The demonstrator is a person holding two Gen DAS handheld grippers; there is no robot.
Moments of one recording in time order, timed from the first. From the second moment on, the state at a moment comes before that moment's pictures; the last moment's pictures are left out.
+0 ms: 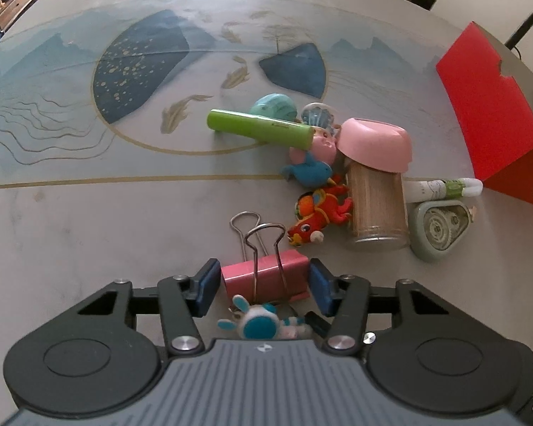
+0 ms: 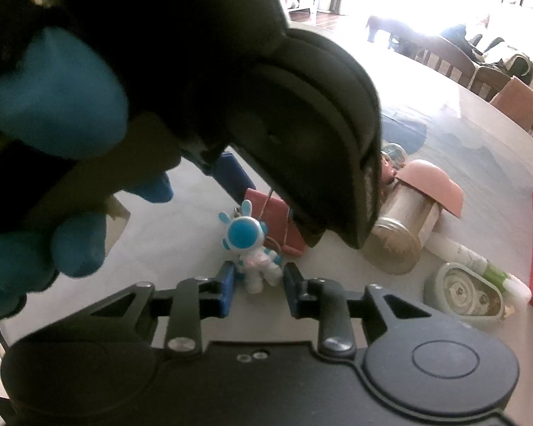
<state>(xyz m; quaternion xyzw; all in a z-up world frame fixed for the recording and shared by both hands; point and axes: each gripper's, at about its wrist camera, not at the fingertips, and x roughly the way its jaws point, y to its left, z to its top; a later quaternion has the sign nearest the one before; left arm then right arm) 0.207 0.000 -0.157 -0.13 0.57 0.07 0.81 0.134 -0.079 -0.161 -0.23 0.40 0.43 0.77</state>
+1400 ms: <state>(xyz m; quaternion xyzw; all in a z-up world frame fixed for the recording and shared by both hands) 0.180 -0.005 -0.074 -0.13 0.51 -0.02 0.85 0.187 -0.223 -0.043 -0.06 0.38 0.28 0.88</state>
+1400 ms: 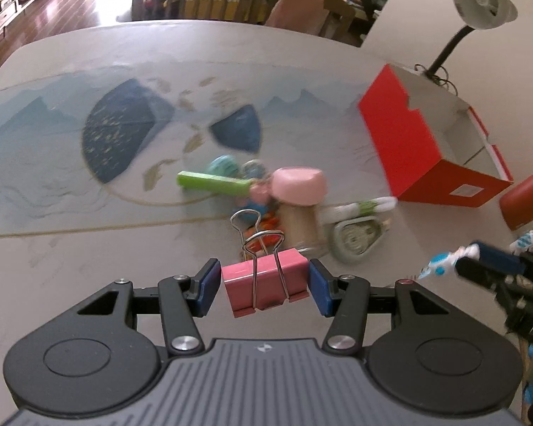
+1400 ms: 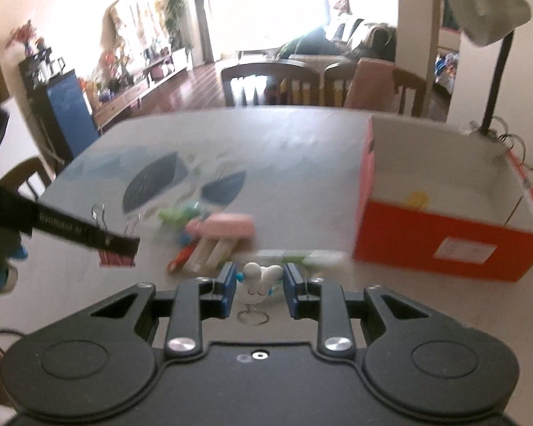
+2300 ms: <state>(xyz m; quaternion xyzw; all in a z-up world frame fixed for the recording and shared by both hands) 0.335 -0.182 -0.027 -0.05 0.50 -0.09 0.86 0.367 -0.348 -0.021 -0.03 0.32 0.22 0.92</state>
